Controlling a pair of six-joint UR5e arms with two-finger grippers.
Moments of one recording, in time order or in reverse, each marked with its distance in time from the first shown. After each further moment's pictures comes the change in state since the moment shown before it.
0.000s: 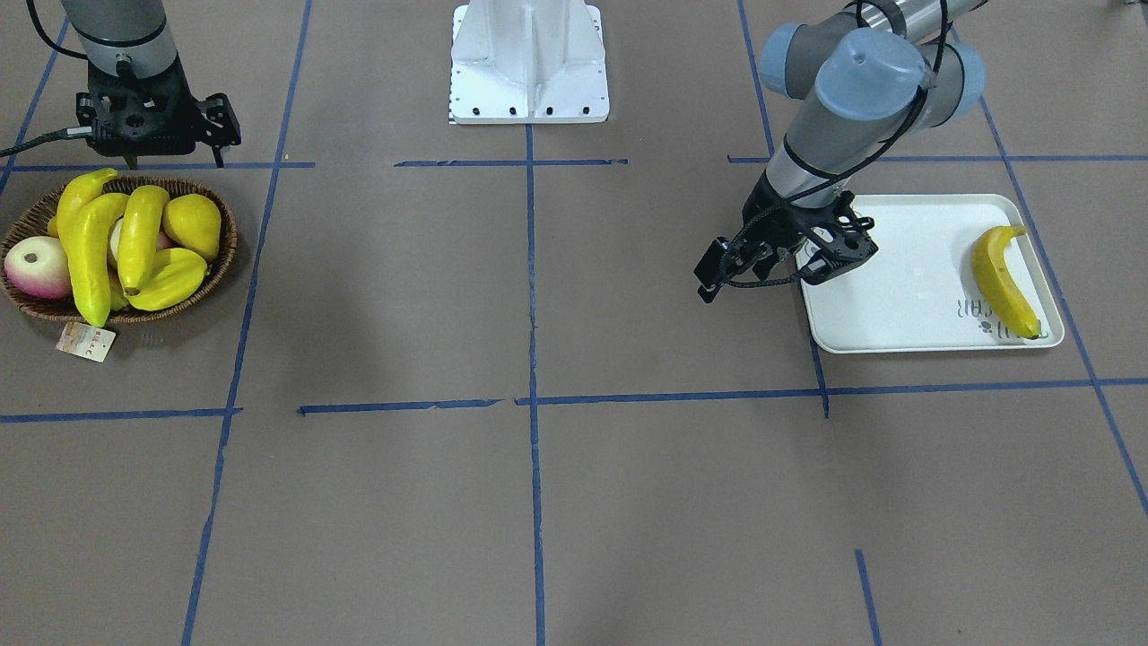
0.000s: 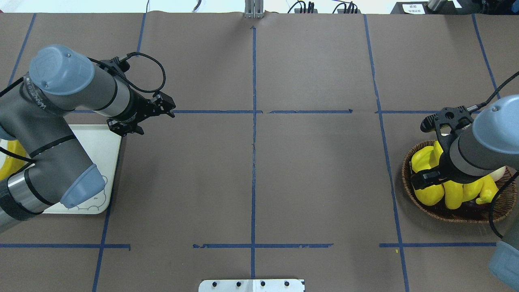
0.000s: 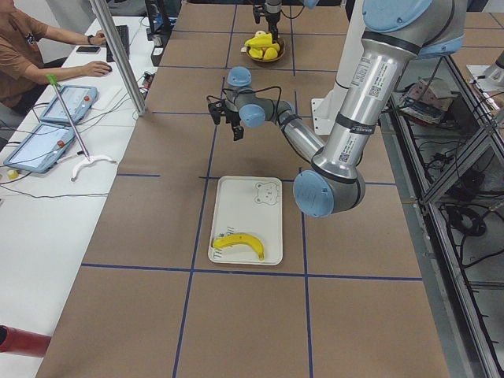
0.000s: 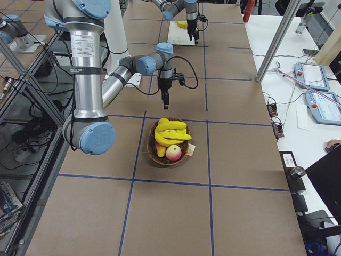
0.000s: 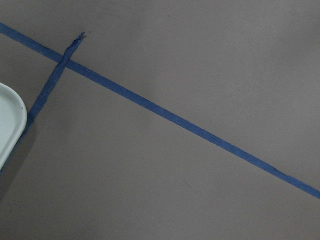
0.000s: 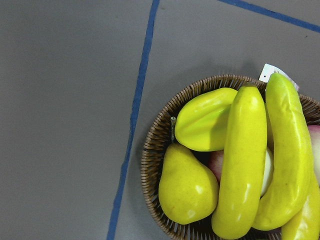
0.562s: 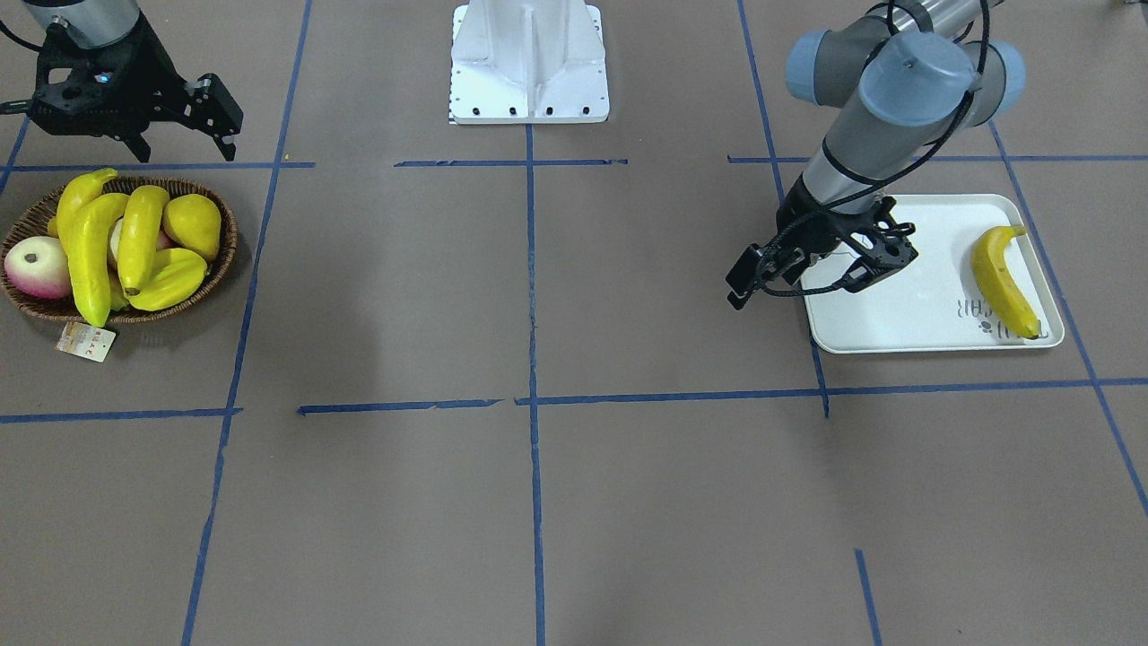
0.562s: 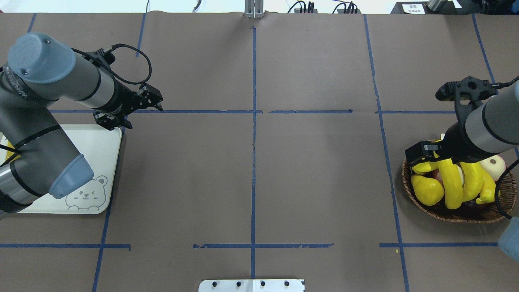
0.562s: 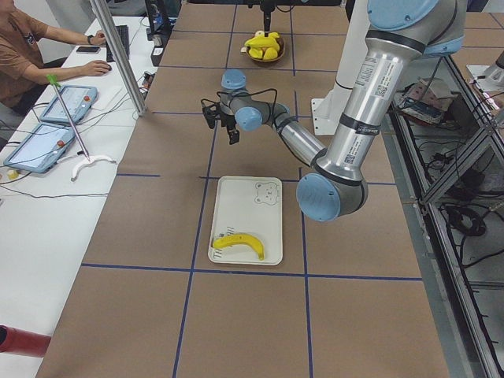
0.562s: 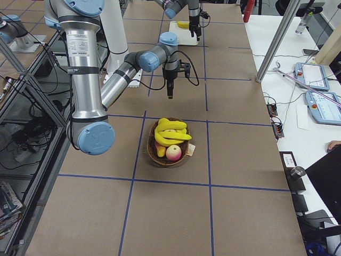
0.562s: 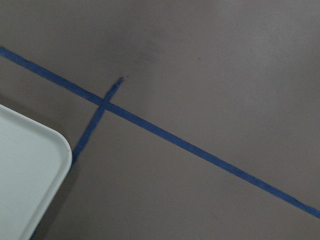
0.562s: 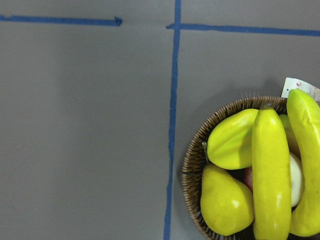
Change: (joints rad) left arm -0.045 0.022 -0.001 0.000 -0.042 0.013; right arm 0.093 0.036 0.026 0.086 0.118 0.169
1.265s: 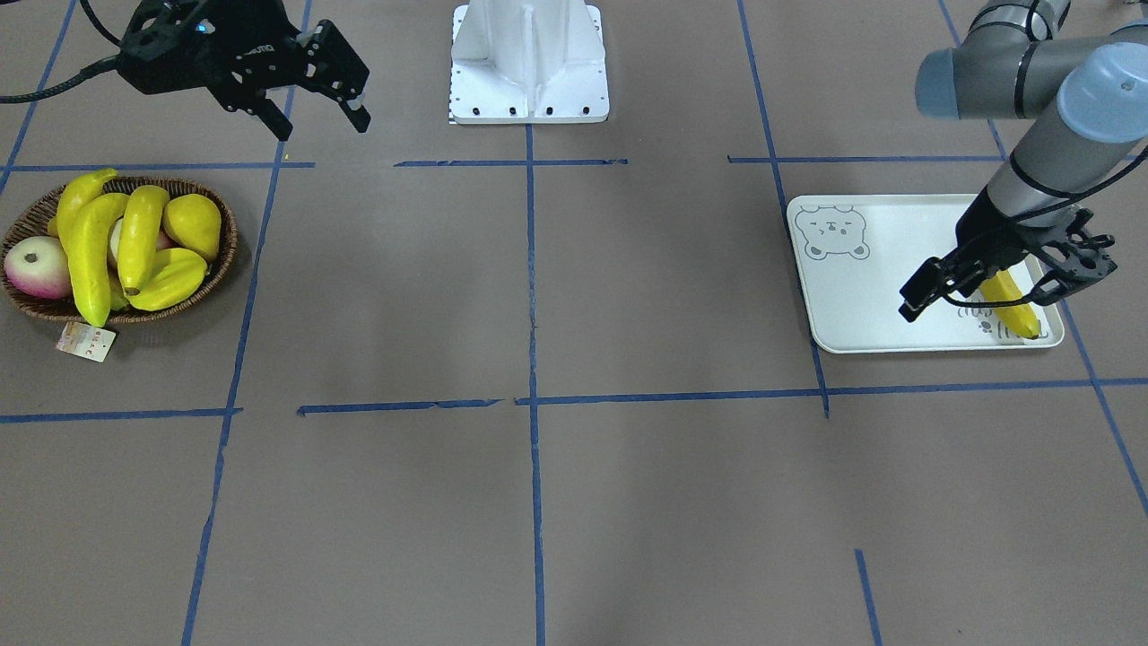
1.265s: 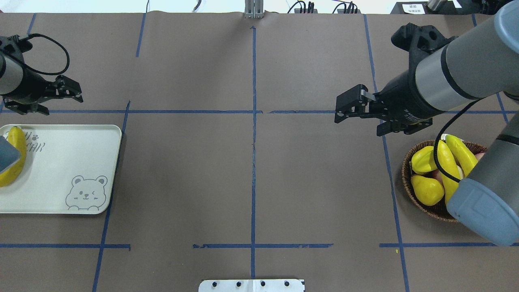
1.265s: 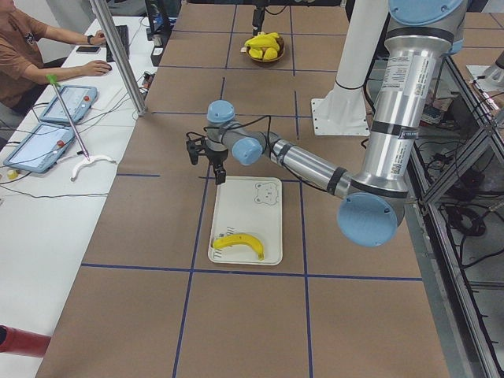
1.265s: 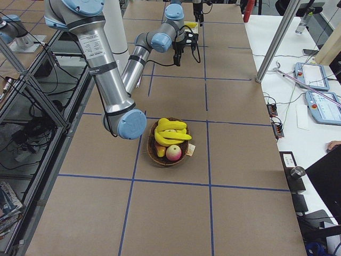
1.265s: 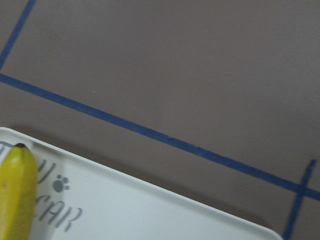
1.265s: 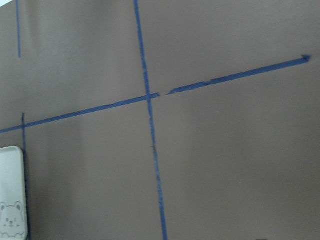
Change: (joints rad) left arm -0.205 0.174 0.003 -0.004 -0.072 0.294; right arm 0.059 0.304 -0.049 0.089 0.149 0.357
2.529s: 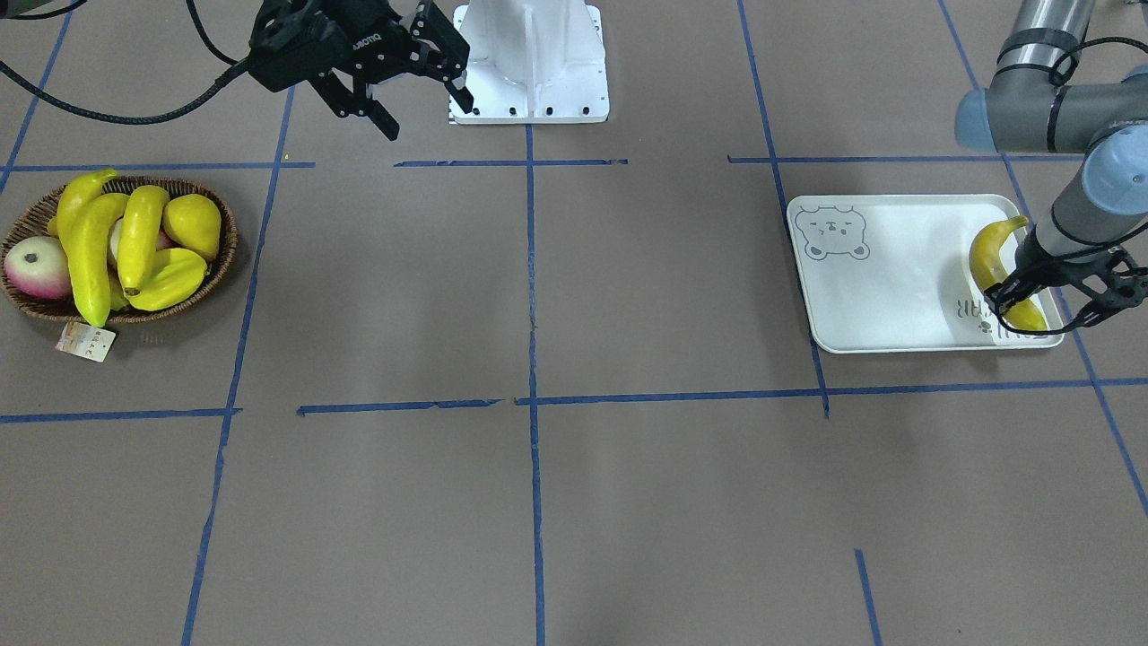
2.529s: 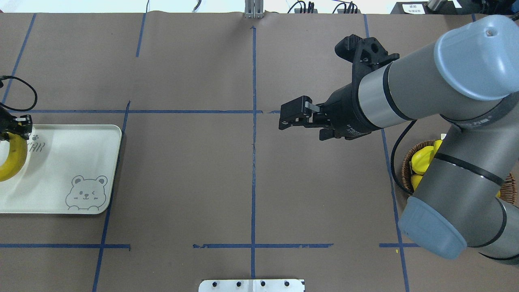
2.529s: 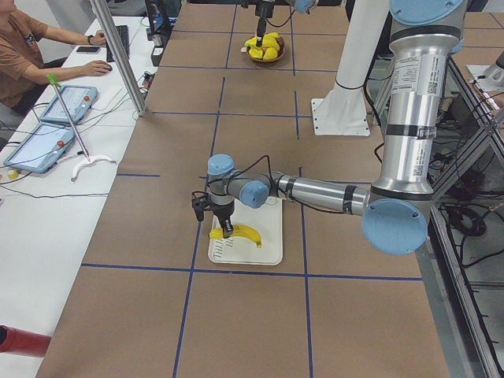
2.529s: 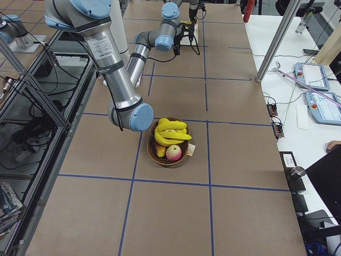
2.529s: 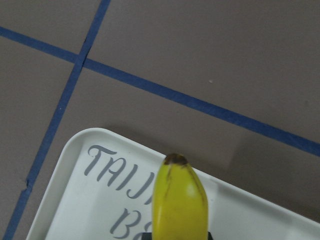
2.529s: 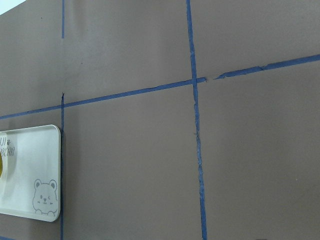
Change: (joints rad) left arm -0.029 0.177 0.210 -0.001 0.090 0.226; right arm -0.141 0.136 -0.115 0.289 -0.094 0.136
